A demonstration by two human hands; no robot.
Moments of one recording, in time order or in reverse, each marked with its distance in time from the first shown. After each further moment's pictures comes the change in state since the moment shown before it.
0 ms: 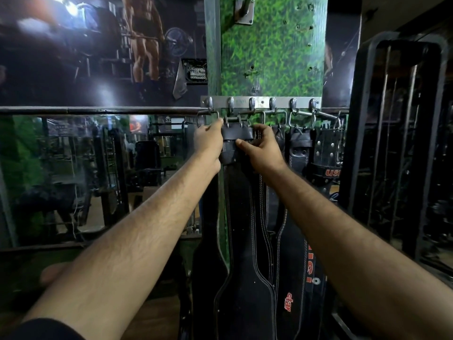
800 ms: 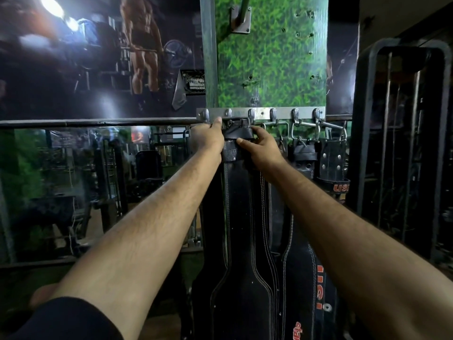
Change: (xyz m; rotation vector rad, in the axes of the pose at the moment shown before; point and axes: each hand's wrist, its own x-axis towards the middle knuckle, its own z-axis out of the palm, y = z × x) left_hand 0.051 0.010 0.033 0.237 0.219 0.120; right_hand 0.067 0.010 -0.001 0.121 -0.065 0.007
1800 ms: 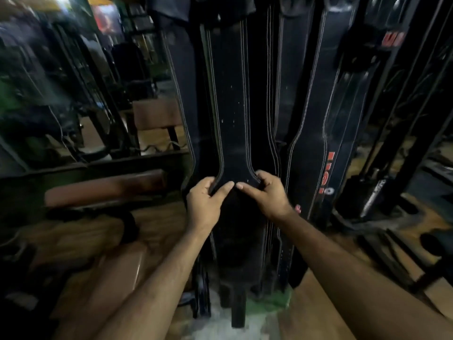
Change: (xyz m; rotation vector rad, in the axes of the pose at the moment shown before) left_hand -0.184 -0.293 -0.134 0.230 -0.416 -0.068; right_hand -0.225 0.240 -0.031 -0.109 -0.141 0.310
